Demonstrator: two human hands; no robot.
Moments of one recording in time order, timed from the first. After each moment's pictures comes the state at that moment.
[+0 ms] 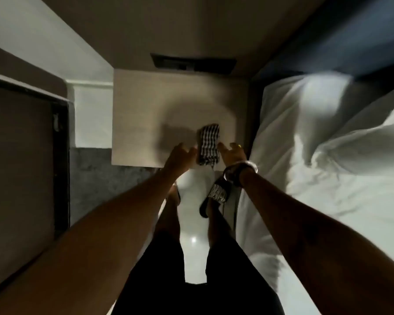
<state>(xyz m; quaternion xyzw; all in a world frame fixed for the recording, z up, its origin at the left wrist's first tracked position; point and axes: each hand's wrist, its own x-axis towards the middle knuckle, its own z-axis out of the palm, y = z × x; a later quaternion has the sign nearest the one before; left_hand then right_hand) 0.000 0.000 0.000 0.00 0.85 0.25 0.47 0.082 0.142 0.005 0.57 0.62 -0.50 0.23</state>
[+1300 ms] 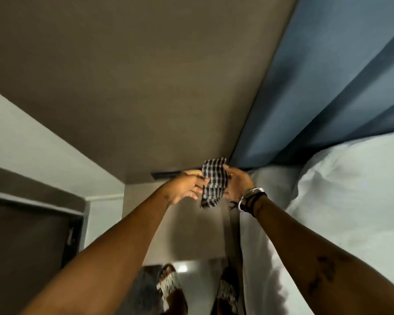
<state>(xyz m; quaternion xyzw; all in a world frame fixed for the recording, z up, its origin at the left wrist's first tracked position) -0.106 0.117 0.238 0.09 0.69 0.43 0.58 0.016 0.253 0.228 0.42 0.36 -0.83 0.04</state>
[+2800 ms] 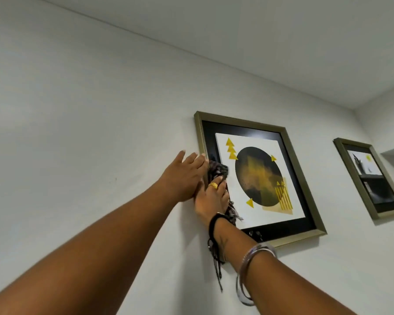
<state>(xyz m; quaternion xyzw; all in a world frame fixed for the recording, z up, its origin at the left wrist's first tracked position) -0.046 0.447 1.100 0.52 0.57 -0.03 -0.64 0.009 0.515 1.034 0.30 0.64 -0.22 -0.67</state>
